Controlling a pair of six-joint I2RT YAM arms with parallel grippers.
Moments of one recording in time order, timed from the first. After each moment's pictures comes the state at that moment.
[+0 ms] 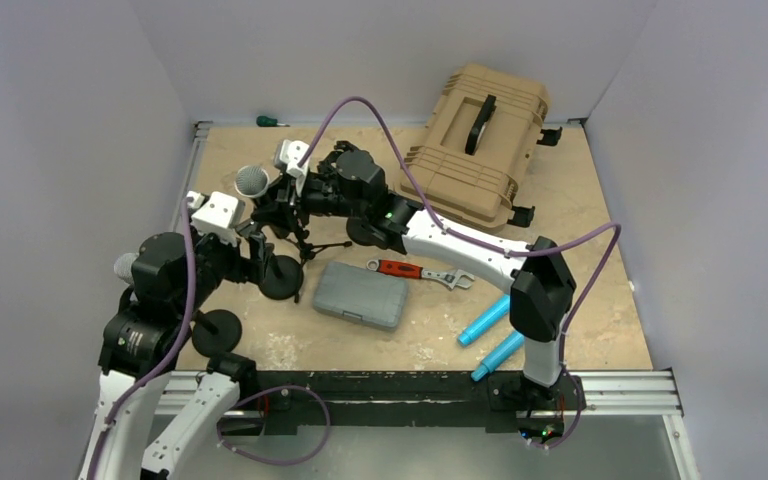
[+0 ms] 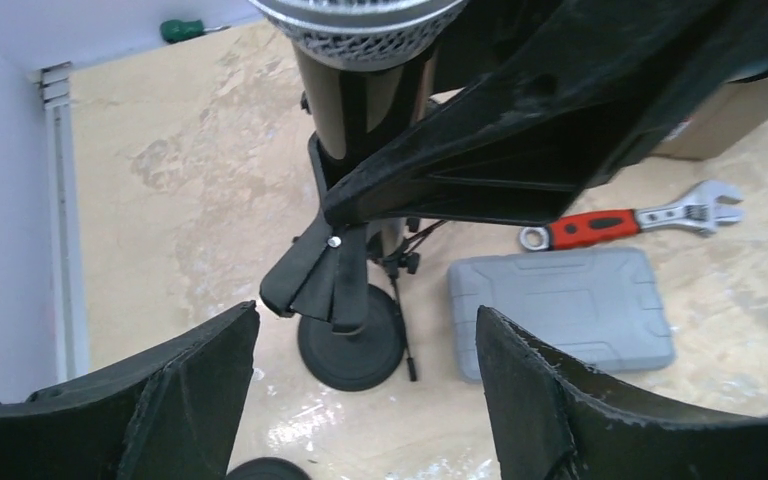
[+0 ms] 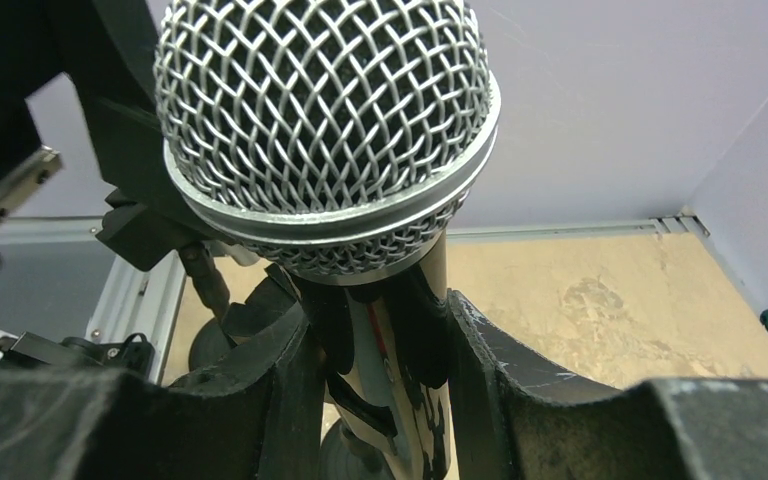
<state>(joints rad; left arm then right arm) -0.28 0.57 1.10 -0.83 0.05 0.03 0.99 1.89 1.67 0.27 -0.46 -0.05</state>
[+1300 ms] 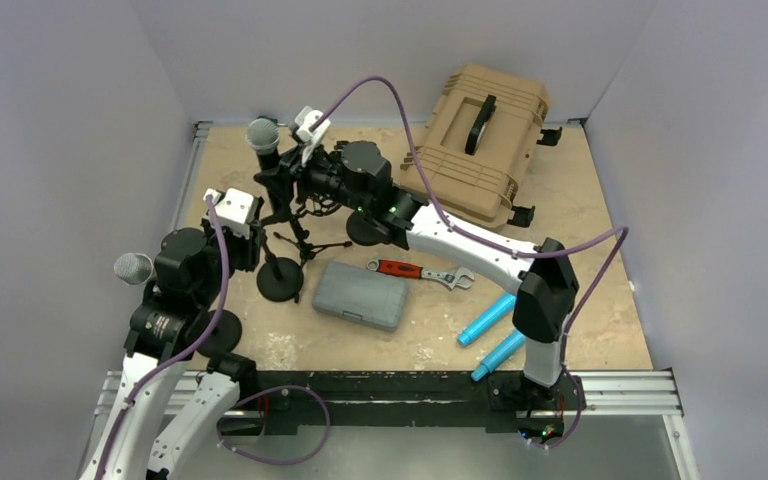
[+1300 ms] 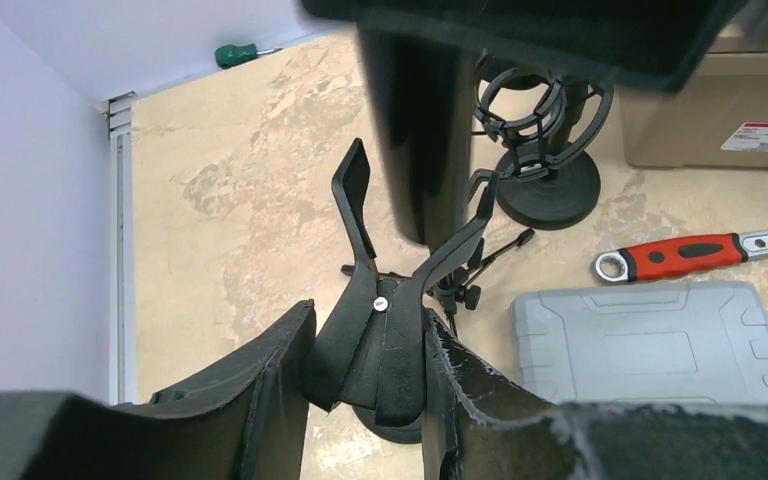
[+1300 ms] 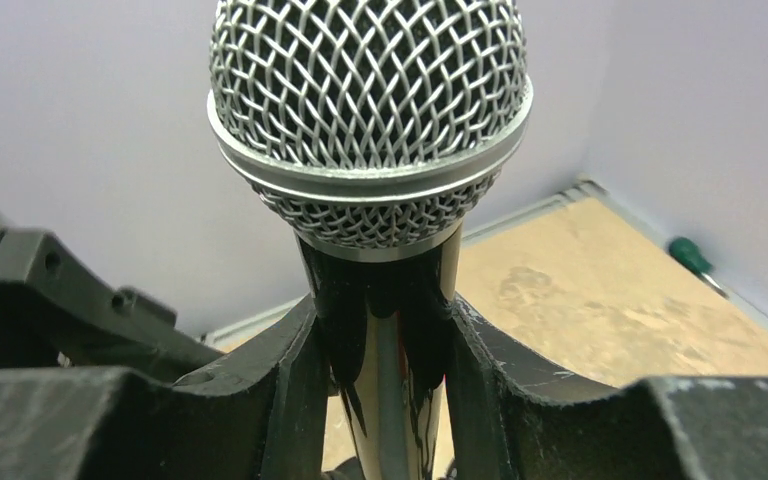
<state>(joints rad) -0.28 0.59 0.91 -0.60 -0.05 0.14 0.98 1.90 1.75 0.26 -0.22 0.09</state>
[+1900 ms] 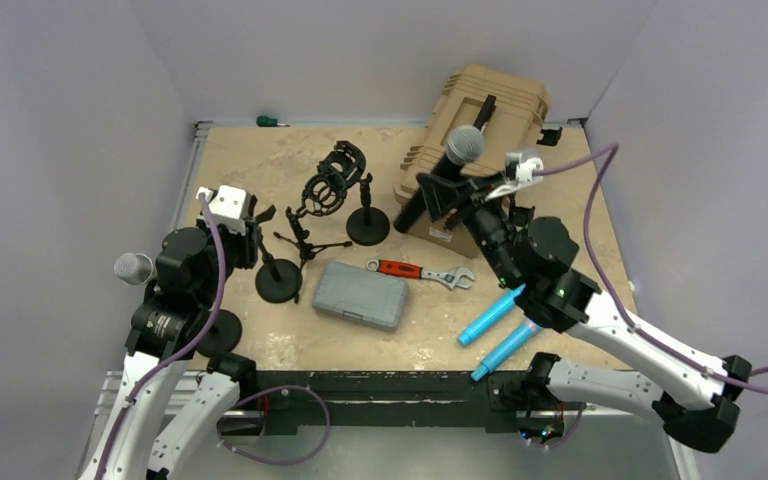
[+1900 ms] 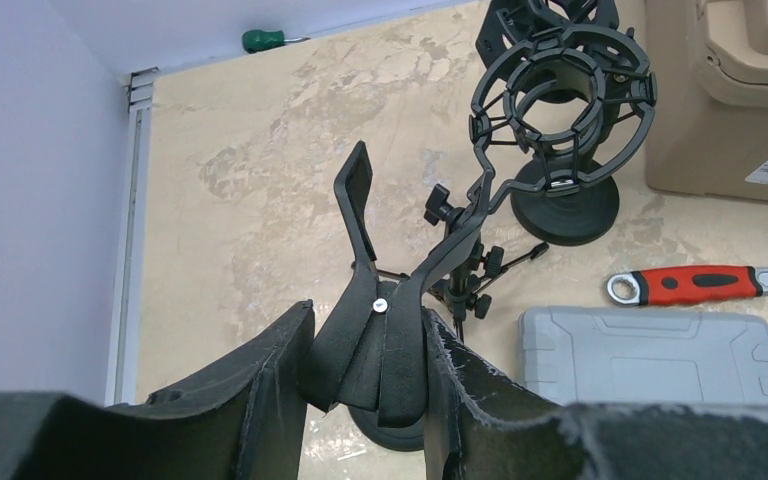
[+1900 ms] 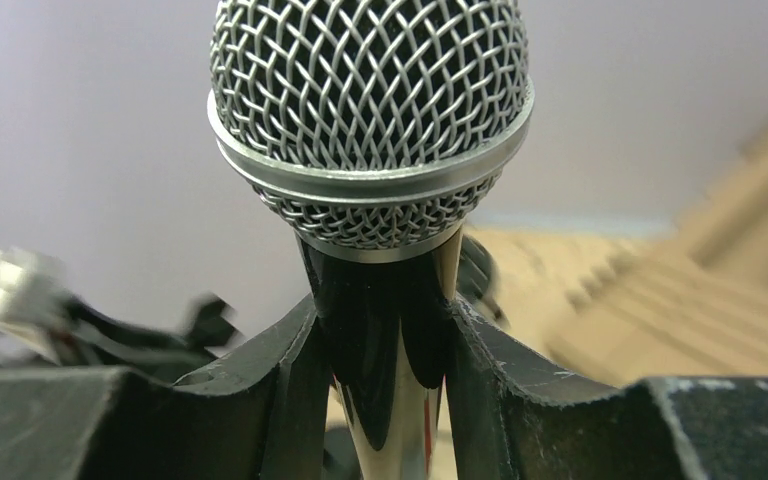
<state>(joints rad) -0.28 0.60 0.90 -0.59 -0.12 0.08 0.96 0.99 1.08 0.25 0.40 0.28</state>
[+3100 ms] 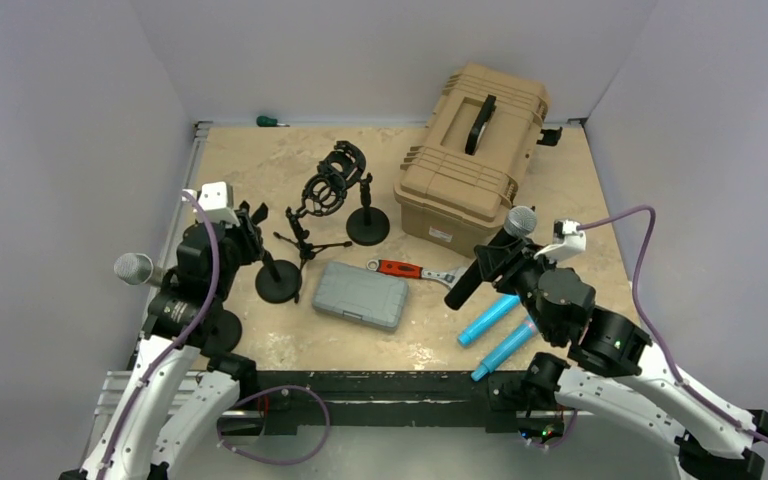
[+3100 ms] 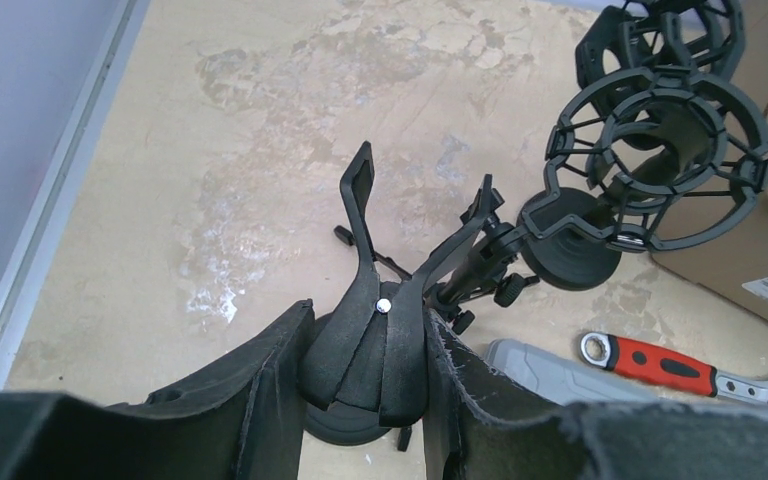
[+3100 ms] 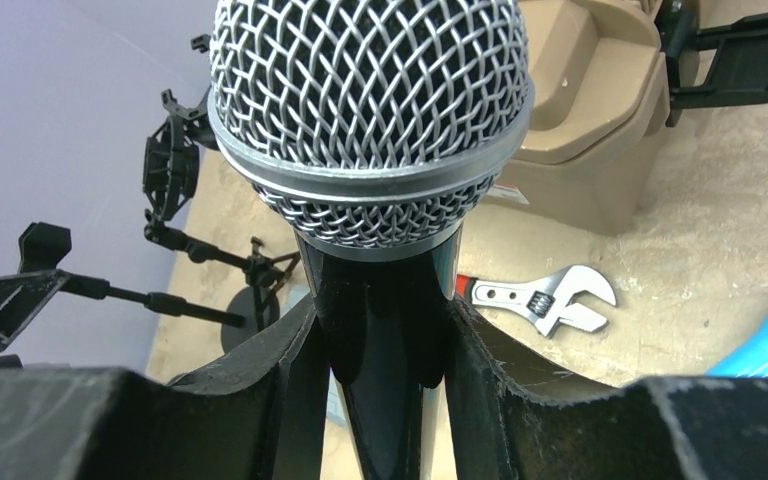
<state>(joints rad) -0.28 0.63 0.81 -0.56 -0.27 -0.27 0.96 0.50 0.77 -0.53 0.69 0.81</state>
